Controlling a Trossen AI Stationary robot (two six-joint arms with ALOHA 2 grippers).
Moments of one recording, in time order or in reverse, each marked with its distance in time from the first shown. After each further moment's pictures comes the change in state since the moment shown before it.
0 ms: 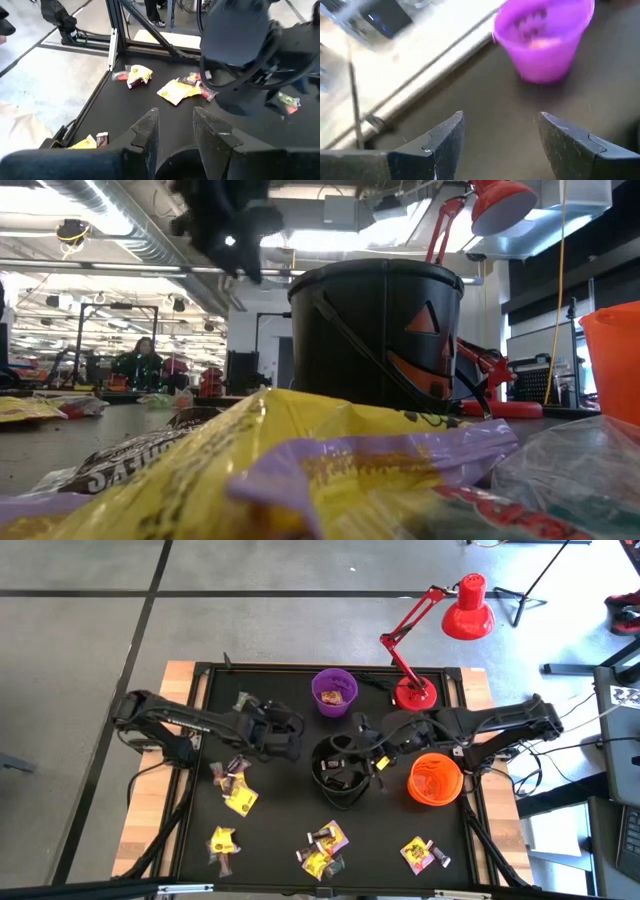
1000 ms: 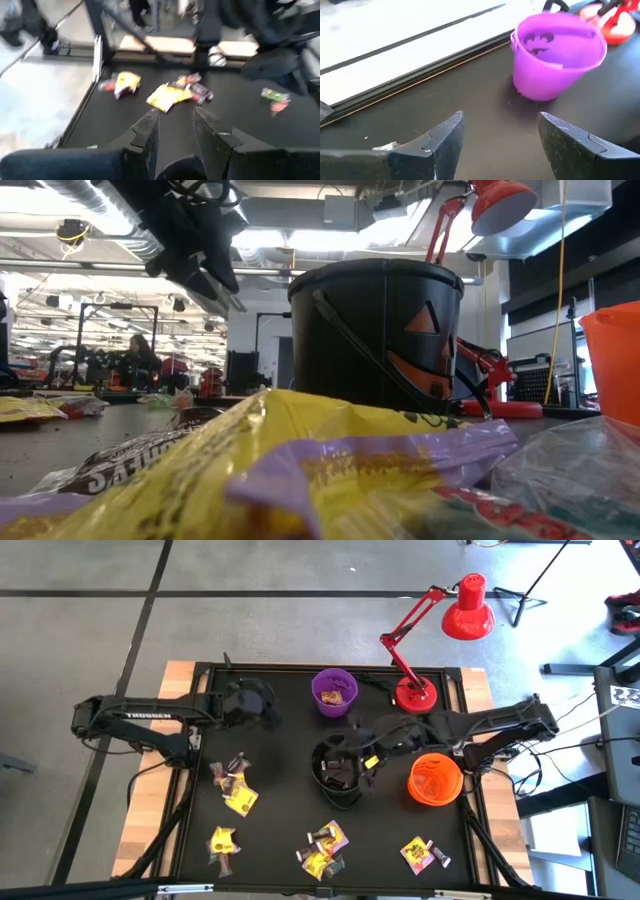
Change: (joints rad) left arm 0.281 -0.417 -0.380 0.448 0.274 0.188; right arm 0.001 0.036 -0.001 0.075 0.098 0.068
